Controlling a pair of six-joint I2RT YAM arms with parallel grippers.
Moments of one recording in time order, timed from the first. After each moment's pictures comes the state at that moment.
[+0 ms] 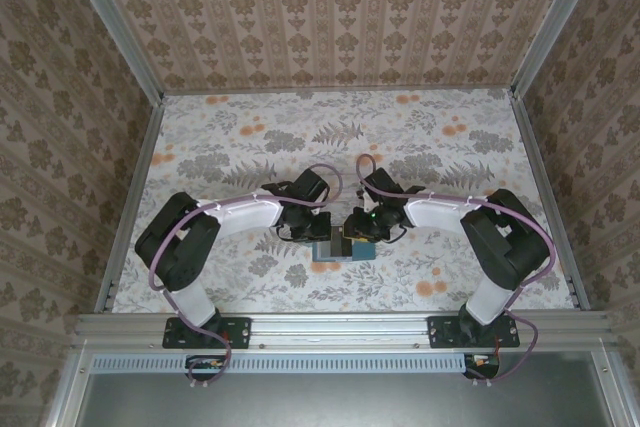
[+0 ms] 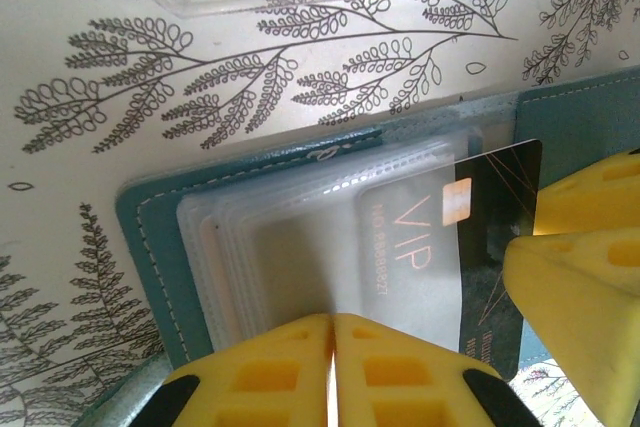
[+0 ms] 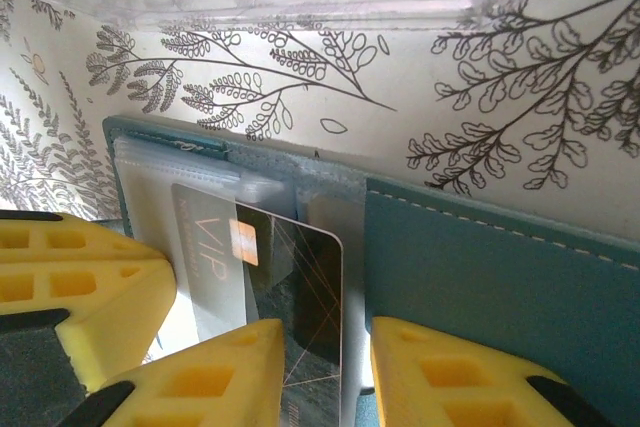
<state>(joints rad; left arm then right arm) -0.81 1.71 0.96 -0.46 0.31 -0.70 0.58 1.69 0.85 -0.30 -0.43 0.74</state>
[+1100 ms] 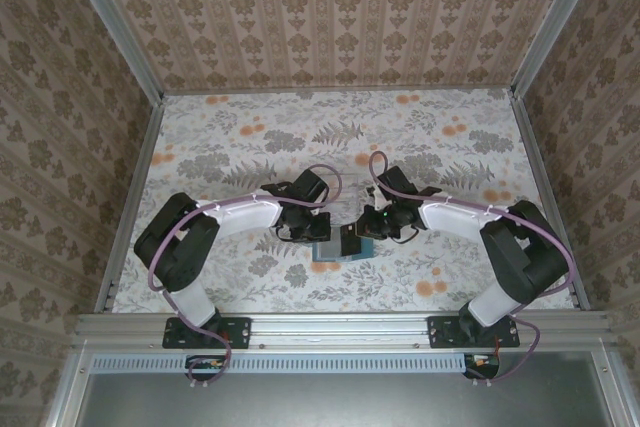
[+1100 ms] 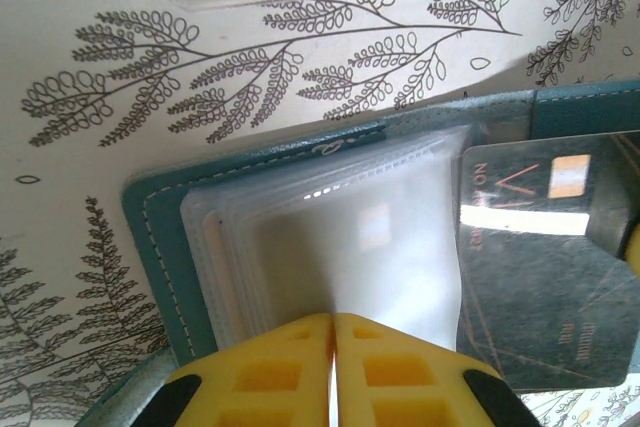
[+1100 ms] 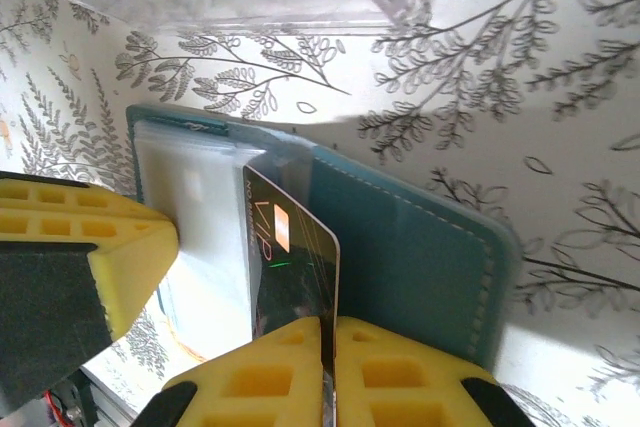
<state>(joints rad) -0.80 1.71 0.96 -0.46 0.31 -0.70 0.52 1.57 0.80 -0.35 -0.42 0.67</state>
